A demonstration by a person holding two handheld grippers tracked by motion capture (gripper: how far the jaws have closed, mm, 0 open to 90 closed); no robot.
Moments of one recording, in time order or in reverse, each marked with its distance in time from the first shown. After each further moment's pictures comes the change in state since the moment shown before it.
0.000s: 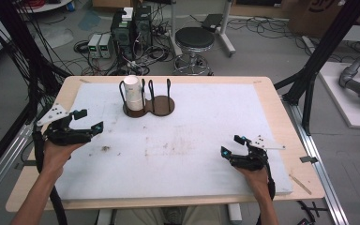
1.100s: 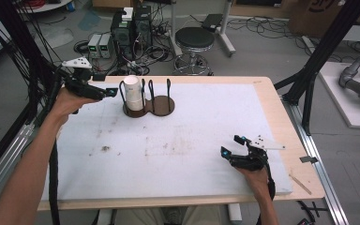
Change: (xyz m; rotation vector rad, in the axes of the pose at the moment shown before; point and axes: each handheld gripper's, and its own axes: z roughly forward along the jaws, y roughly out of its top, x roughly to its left) left arm 0.048 0.104 0.088 0.192 -0.197 0.120; right arm 0.000 0.000 0.000 -0.001 -0.001 -0.007
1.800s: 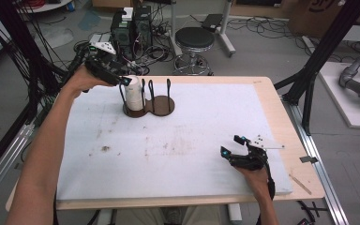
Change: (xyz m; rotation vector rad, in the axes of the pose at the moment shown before) left arm 0.024 0.053 0.055 0.220 -0.066 0.160; right arm 0.000 0.001 0.001 0.015 -0.006 0.008
